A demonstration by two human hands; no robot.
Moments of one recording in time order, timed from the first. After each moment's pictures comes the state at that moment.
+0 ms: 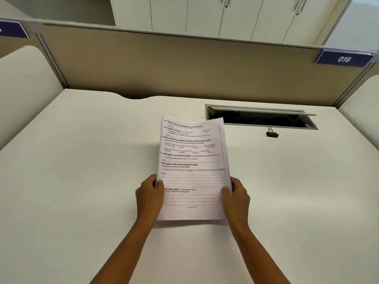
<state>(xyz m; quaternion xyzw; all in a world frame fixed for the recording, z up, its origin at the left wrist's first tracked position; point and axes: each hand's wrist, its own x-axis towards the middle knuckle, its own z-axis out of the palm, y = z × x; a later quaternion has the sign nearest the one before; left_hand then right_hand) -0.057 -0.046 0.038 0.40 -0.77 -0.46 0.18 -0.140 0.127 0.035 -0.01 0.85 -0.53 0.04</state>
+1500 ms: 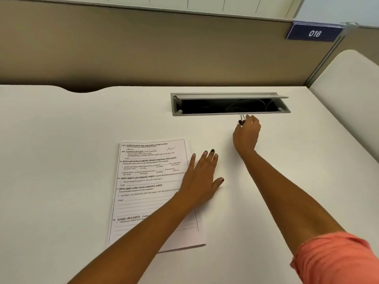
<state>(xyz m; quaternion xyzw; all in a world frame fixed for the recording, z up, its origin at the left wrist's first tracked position) -0.218 0.070 -0.001 -0.06 -0.99 -0.14 0.02 -0.396 0.172 0.021 0.02 0.93 -0.33 -0.17</state>
